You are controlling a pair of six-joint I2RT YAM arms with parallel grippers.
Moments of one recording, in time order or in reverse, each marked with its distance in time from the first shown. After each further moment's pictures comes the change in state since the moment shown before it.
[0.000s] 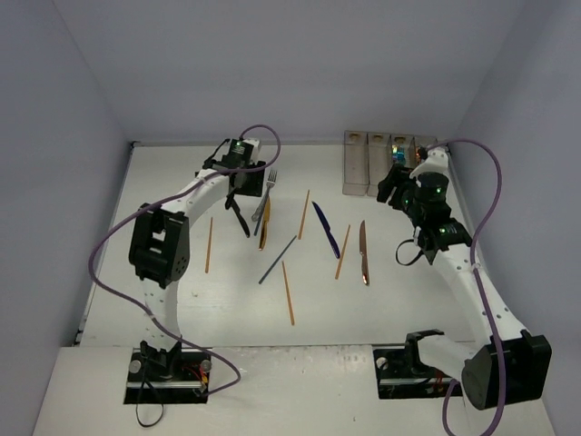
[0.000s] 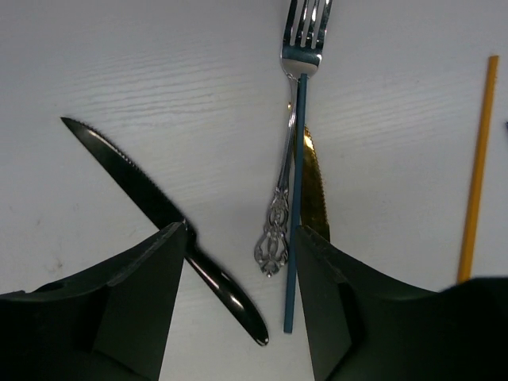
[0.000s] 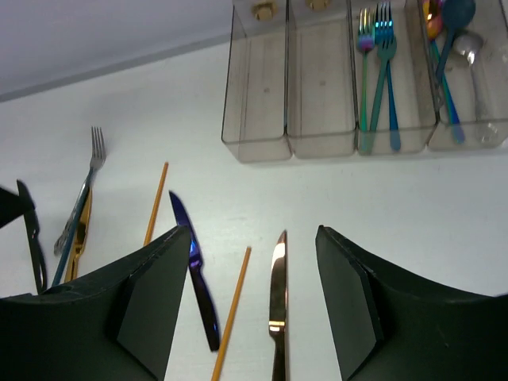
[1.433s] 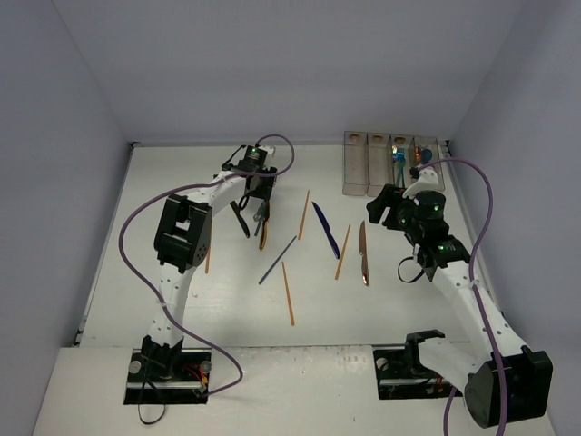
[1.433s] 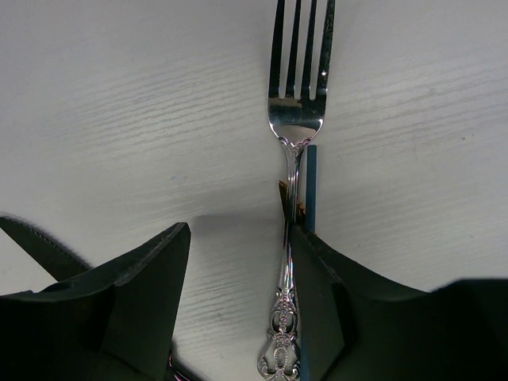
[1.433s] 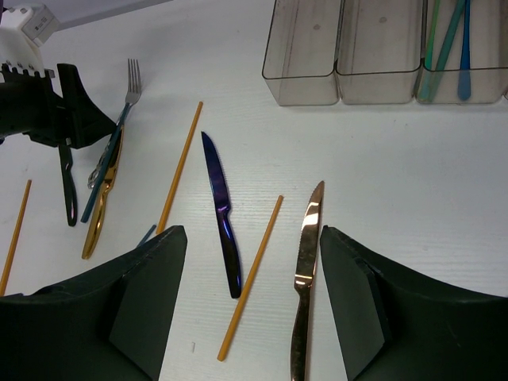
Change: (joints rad) left arm -0.026 0.269 0.168 0.083 -0.030 0.087; right arm 0.010 -0.105 -0.159 -0.008 -0.164 0.026
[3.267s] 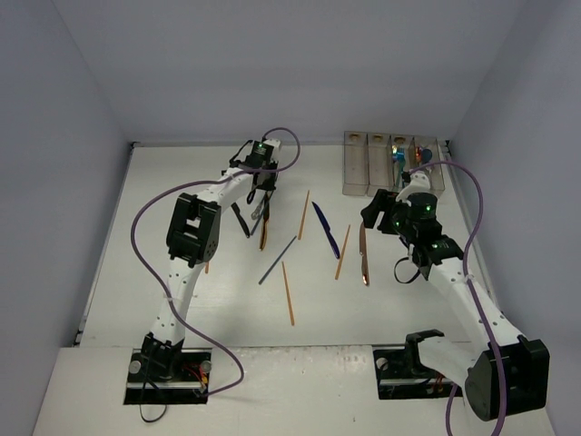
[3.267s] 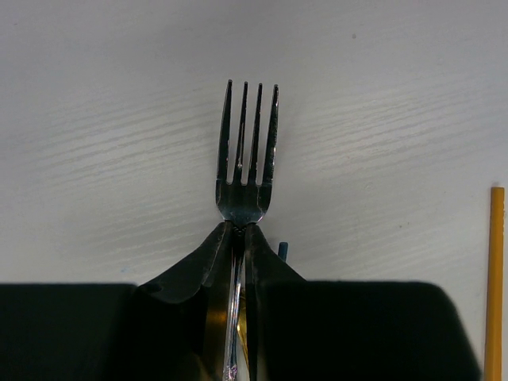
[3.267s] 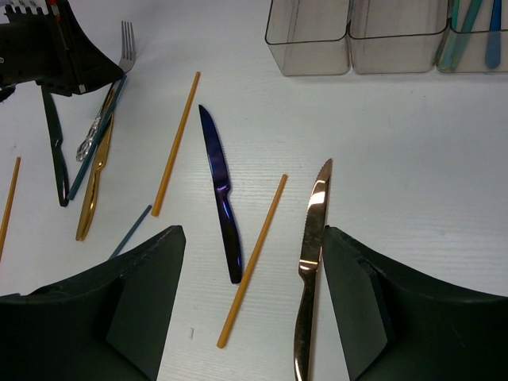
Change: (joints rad) left arm -0.005 0.149 0.203 0.017 0.061 -0.053; right arm 0.024 0.040 -0.026 0.003 -0.006 0.007
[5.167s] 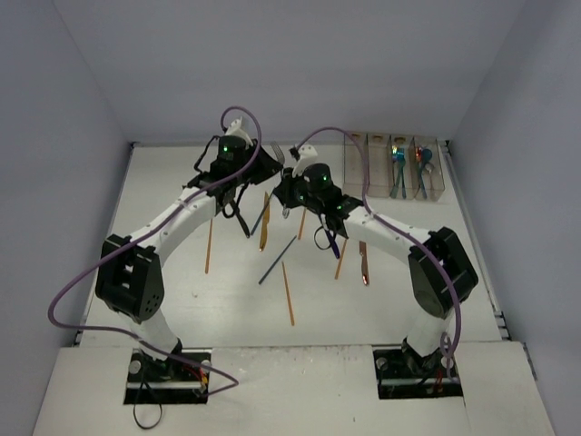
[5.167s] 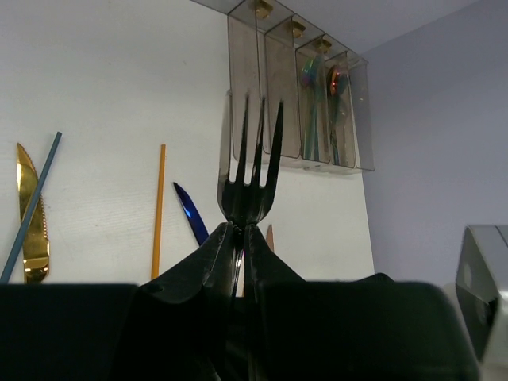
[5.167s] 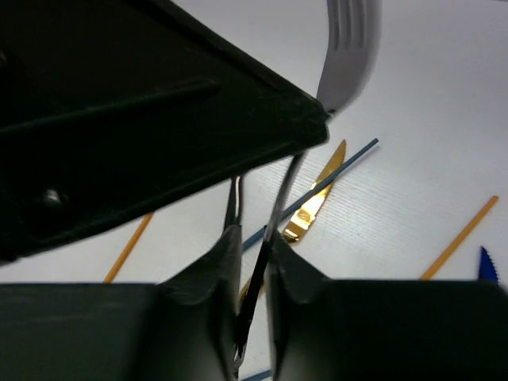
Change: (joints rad) left arm -0.050 -0.730 -0.608 0.317 0.168 -0.665; right arm 0.474 0.699 0.492 0.337 0.007 -0.003
